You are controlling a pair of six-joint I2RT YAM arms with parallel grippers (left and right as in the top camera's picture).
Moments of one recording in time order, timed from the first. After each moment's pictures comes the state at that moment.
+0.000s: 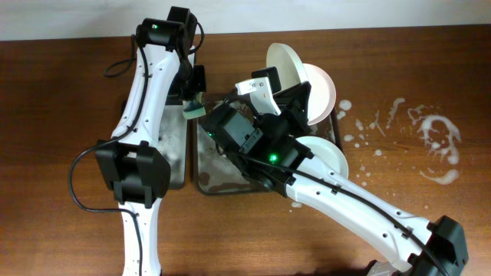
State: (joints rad) left arm -0.21 2.35 2.43 -1.55 0.02 -0.27; right arm 0.87 1.64 1.47 -0.68 1.49 0.08
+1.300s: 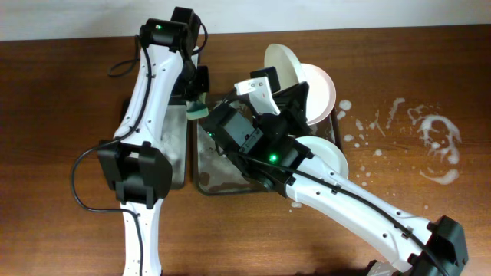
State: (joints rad) left arm -0.23 2.35 2.43 -1.55 0.03 -0.27; right arm 0.87 1.64 1.47 -0.67 1.44 0.08
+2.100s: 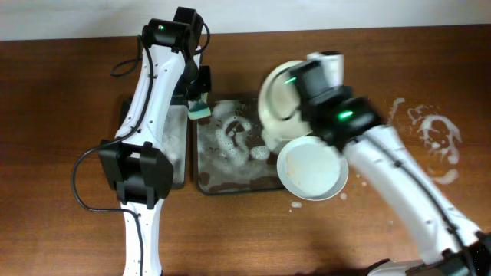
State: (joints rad) left arm -0.24 2.35 2.43 -1.54 0.03 -0.27; right arm 0.42 1.56 1.47 -0.87 0.50 0.33
